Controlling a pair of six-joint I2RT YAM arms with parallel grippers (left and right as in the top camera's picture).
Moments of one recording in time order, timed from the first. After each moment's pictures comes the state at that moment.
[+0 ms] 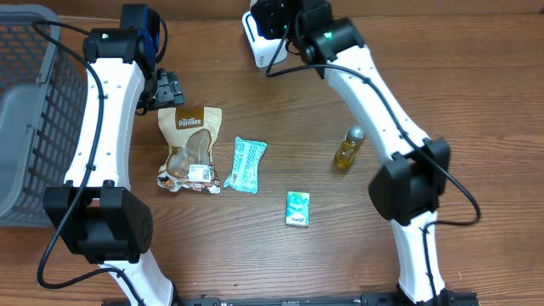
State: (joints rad) left arm -0.02 1.94 1.93 -1.38 -0.27 -0.36; right arm 0.45 2.30 2.29 -0.55 0.01 0.28
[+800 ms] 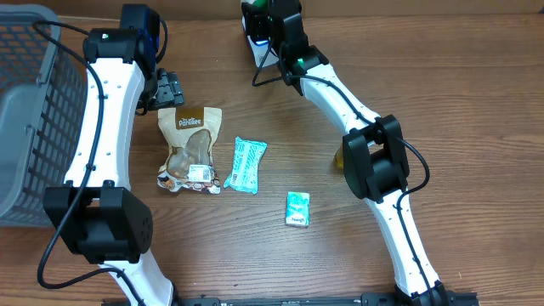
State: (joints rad) left arm -0.02 1.94 1.93 -1.38 -0.27 -0.36; right arm 0.44 2.62 2.29 0.07 0.08 0.28
